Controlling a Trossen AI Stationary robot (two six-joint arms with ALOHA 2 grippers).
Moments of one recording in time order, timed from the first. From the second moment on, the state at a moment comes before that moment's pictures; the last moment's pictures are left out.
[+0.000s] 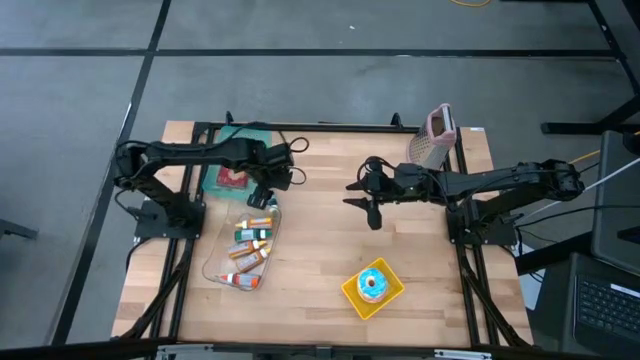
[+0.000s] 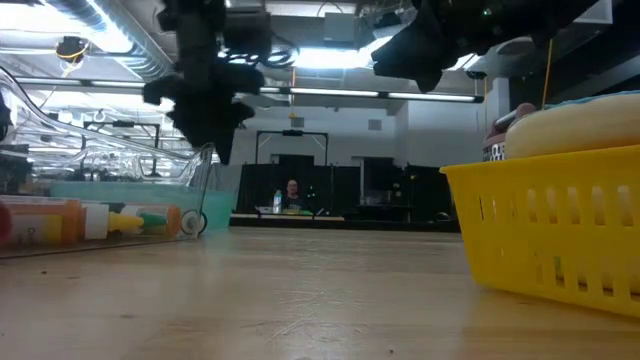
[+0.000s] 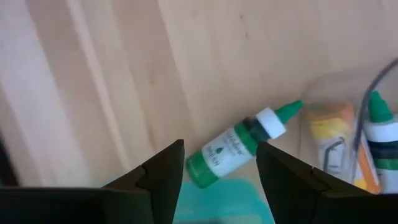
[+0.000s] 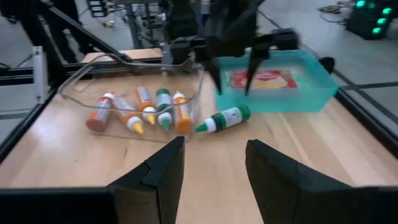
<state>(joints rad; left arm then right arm) 0.30 1.50 1.11 -0.92 -0.02 0.58 0.00 1.24 0.72 0.18 0.03 0.06</state>
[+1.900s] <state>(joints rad) 0.25 1.37 0.84 -0.65 -0.12 0.72 0.00 1.24 0.72 0.23 0.14 0.12</state>
